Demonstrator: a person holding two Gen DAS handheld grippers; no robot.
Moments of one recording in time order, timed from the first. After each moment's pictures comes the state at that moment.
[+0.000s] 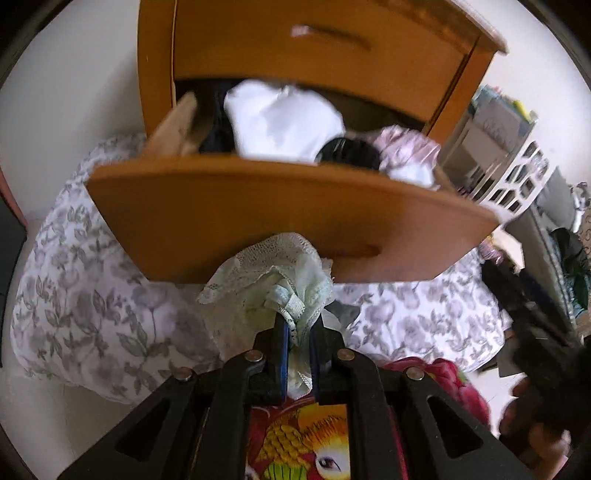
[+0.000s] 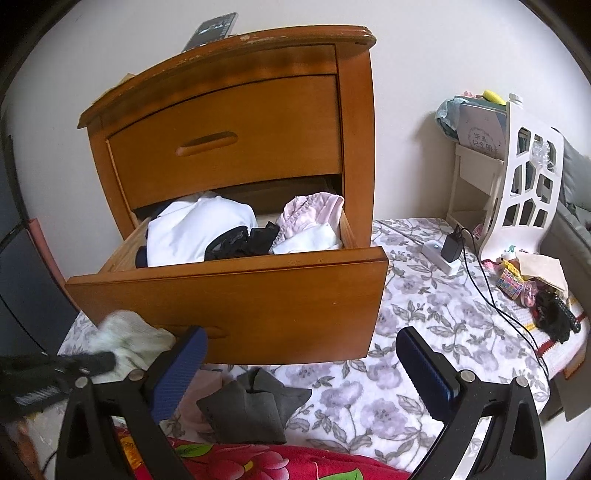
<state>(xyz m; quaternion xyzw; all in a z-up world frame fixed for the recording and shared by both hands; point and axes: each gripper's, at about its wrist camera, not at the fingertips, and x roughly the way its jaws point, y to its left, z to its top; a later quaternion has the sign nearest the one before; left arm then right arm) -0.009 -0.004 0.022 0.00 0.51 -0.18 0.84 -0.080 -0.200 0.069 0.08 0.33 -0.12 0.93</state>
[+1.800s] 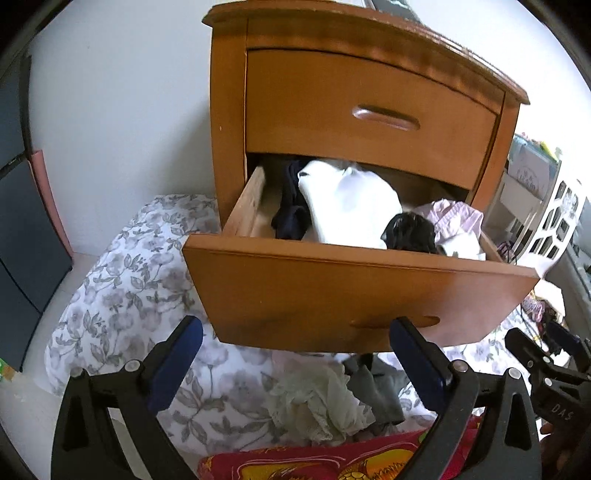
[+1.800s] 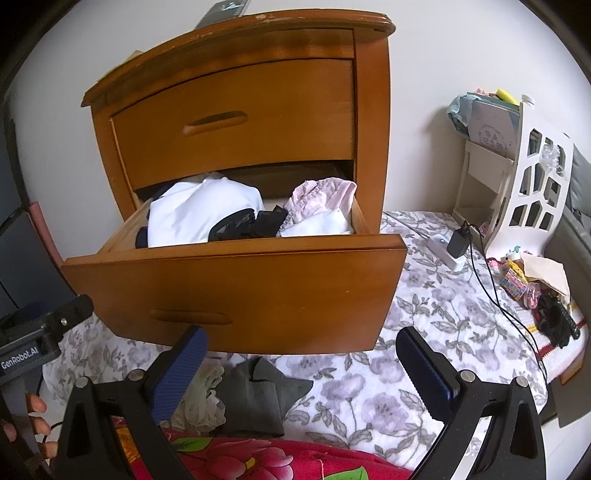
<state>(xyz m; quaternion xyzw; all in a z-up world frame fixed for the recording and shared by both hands) -0.010 0.035 0.052 0.00 0.36 -0.10 0.93 -0.074 -0.193 0.059 0.06 0.36 -0.11 0.93</state>
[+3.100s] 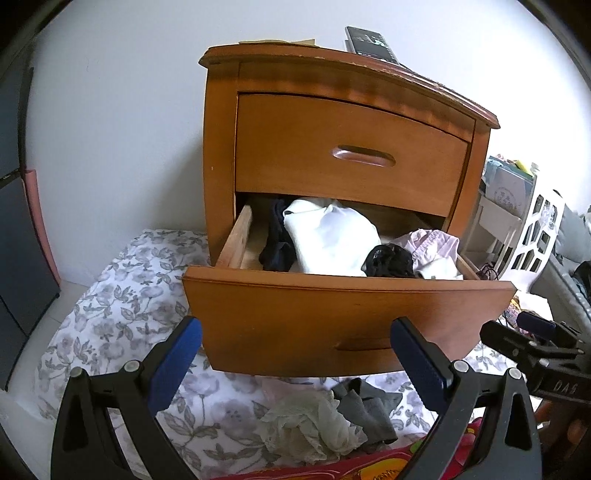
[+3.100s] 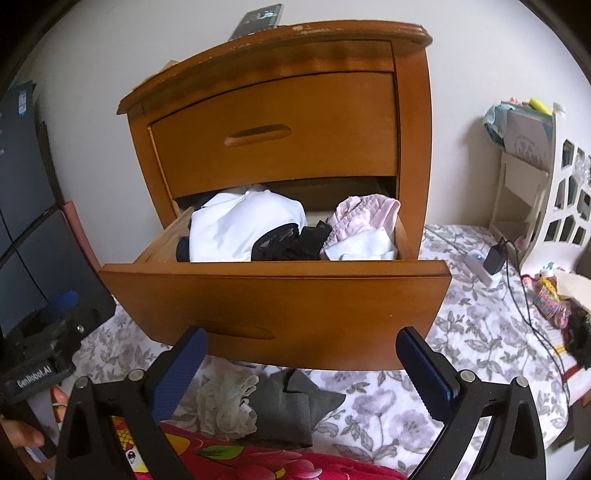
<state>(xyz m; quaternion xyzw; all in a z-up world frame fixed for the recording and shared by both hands) -0.030 0.041 0.061 -0.01 0.29 -0.13 0.95 -0.062 -0.190 0.069 0.09 0.34 -0.02 0.94</state>
